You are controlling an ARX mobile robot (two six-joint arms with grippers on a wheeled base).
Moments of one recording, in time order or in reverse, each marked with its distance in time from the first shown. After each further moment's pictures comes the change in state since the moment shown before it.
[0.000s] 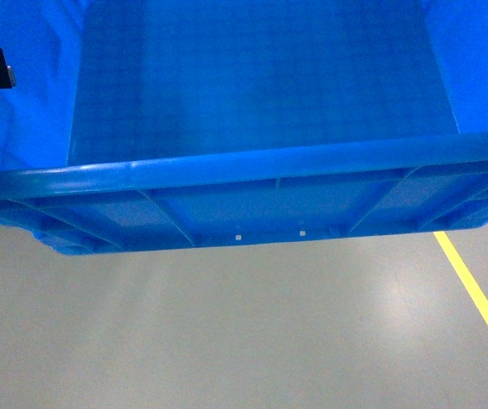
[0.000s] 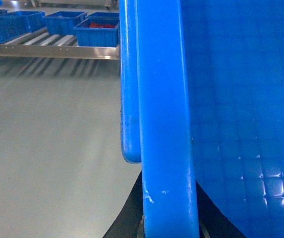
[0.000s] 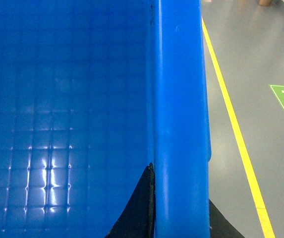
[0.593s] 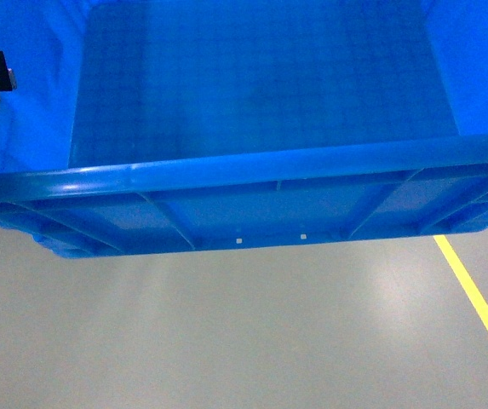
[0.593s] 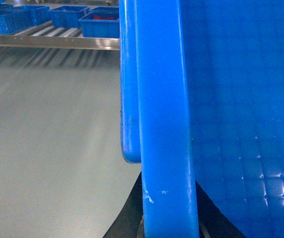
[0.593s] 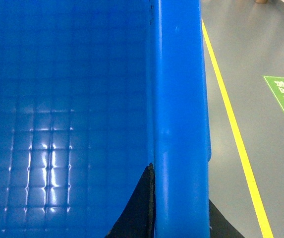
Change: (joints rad) left arm 0.000 0.000 0.000 -0.006 0.000 0.000; right arm 0.000 0.000 0.000 -0.006 0.000 0.000
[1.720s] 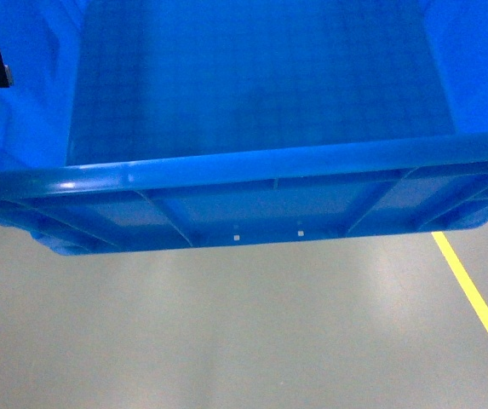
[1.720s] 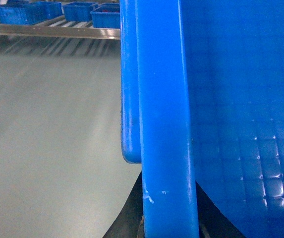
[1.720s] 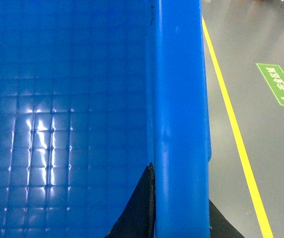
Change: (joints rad) left arm 0.000 0.000 0.000 0.006 -0.001 0.000; right arm 0.000 0.001 0.000 0.006 -0.002 0.001
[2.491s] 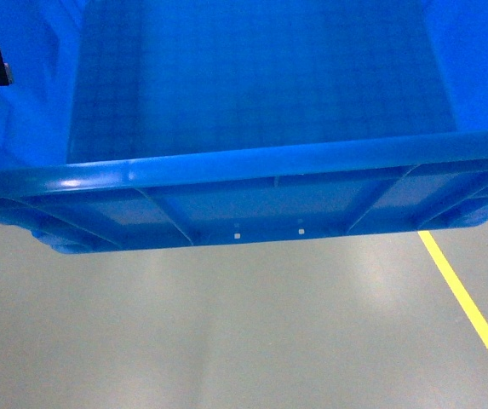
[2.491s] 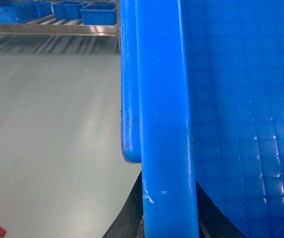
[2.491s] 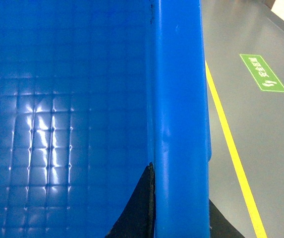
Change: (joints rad) left arm 0.003 0.000 0.000 0.001 0.000 -0.002; right arm 0.000 0.000 0.000 0.001 0.000 0.000
